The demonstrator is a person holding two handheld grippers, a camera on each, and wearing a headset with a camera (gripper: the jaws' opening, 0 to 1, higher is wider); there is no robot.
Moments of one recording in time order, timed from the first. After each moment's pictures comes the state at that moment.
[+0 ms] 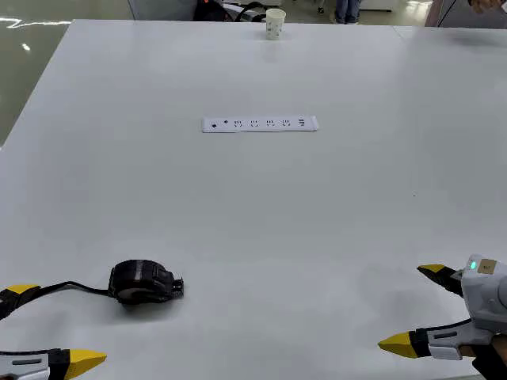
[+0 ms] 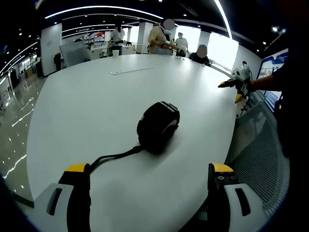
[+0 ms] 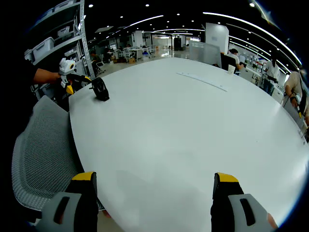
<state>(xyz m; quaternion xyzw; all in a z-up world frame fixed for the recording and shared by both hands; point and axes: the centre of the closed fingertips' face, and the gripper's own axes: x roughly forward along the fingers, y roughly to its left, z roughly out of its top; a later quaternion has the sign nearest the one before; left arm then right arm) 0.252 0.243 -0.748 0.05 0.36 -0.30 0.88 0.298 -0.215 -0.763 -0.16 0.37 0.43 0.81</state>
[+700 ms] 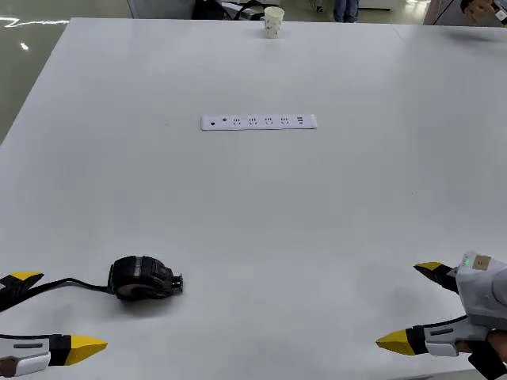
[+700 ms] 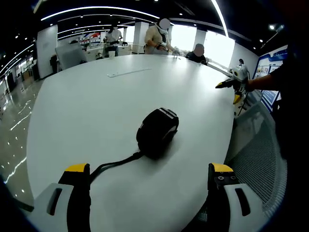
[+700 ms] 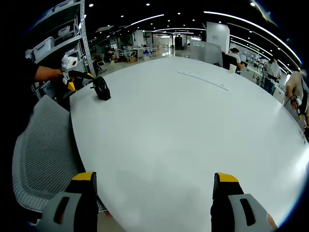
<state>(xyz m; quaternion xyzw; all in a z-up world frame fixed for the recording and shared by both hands) 0.261 0.240 -0.739 0.06 0.36 -0.31 0.88 0.296 -0.208 -0.764 -0.16 0.37 0.44 0.81</state>
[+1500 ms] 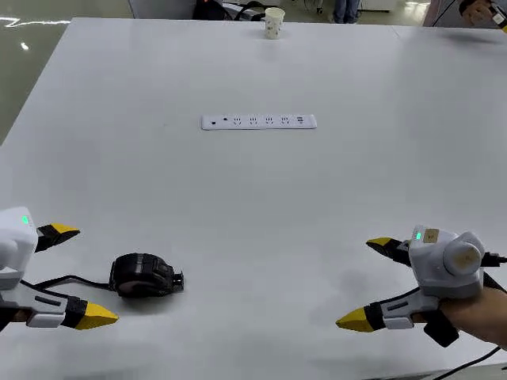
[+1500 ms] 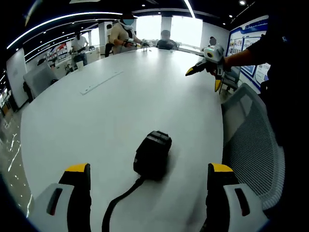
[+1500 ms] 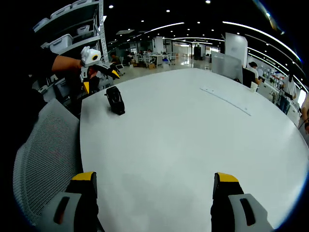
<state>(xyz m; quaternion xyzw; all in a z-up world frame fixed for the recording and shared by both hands) 0.298 0.206 -0.716 0.17 0.35 -0.43 0.82 0.319 -0.133 -0.747 -0.16 0.32 0.52 0.78</state>
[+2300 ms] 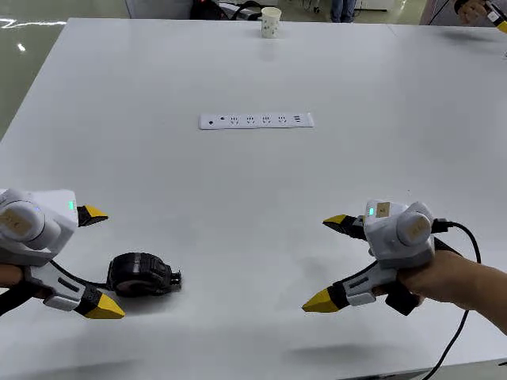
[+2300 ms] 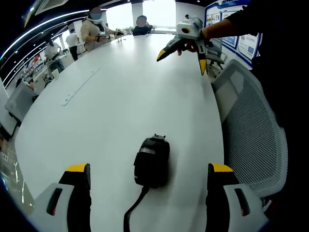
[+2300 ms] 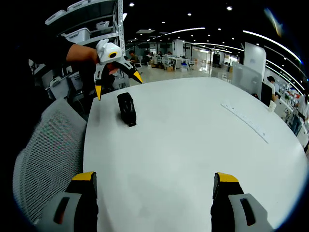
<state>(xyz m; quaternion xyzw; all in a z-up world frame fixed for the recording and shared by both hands) 0.307 0.184 -0.723 0.27 0.36 -0.49 0.75 0.331 -0.072 -0.734 -0.20 0.29 0.58 0.74</state>
